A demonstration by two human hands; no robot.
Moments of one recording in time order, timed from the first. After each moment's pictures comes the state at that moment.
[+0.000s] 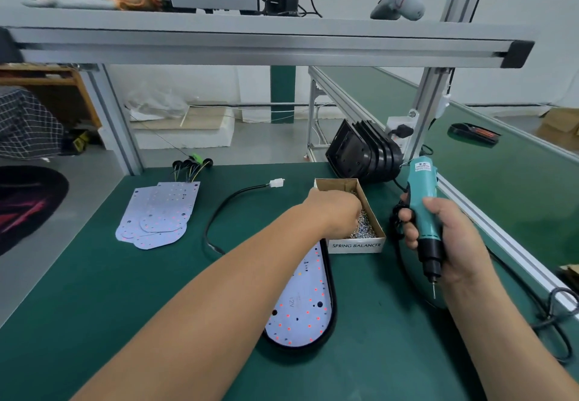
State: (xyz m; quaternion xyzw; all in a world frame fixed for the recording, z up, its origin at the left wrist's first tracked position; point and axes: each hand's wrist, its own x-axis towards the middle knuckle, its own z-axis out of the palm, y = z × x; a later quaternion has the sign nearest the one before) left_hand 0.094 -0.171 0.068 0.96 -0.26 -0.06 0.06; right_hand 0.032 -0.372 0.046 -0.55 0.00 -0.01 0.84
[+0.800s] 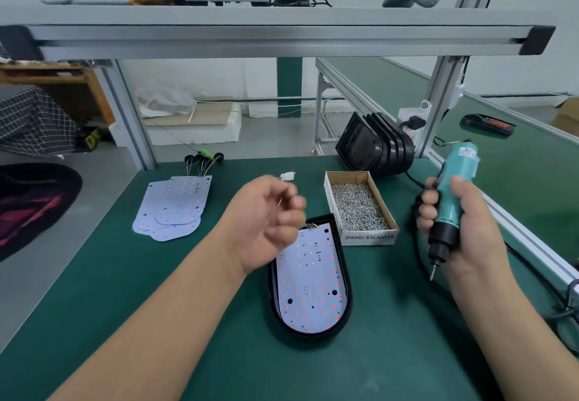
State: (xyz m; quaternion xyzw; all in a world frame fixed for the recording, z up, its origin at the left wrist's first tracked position) left_hand -0.002 -0.058 0.096 0.44 0.04 -0.22 0.87; right_hand 0.017 -0.348 0.061 -0.46 0.02 -0.08 0.88
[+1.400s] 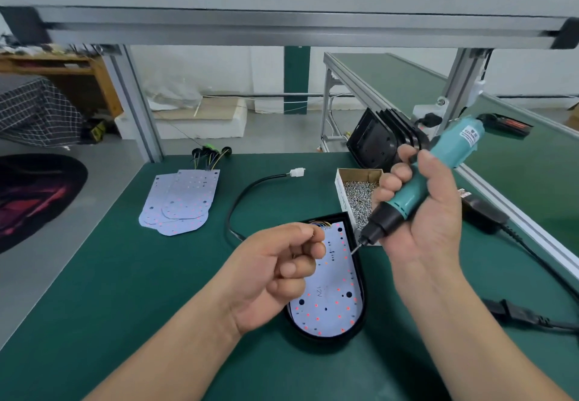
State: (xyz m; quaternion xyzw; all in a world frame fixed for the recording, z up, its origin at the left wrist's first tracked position) left_hand -0.054 -0.047 0.062 0.48 0.01 -0.23 0.84; right_hand 0.005 -0.243 0.091 -0.32 -0.02 -0.10 0.94
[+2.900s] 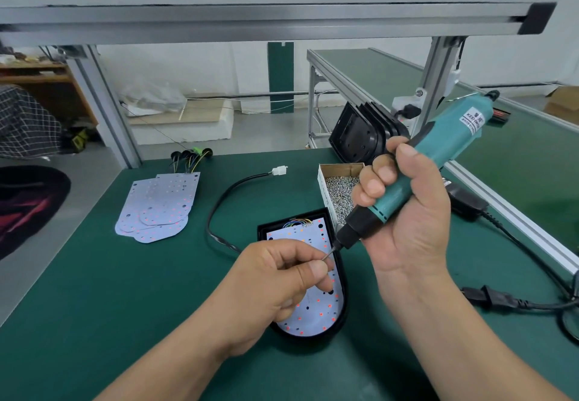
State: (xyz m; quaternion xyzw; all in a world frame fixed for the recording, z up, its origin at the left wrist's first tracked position) left_hand -0.066 -0.065 0.048 0.65 -0.07 -0.17 0.74; right_hand -0.016 -0.245 0.095 -0.30 -0.13 -0.09 0.94
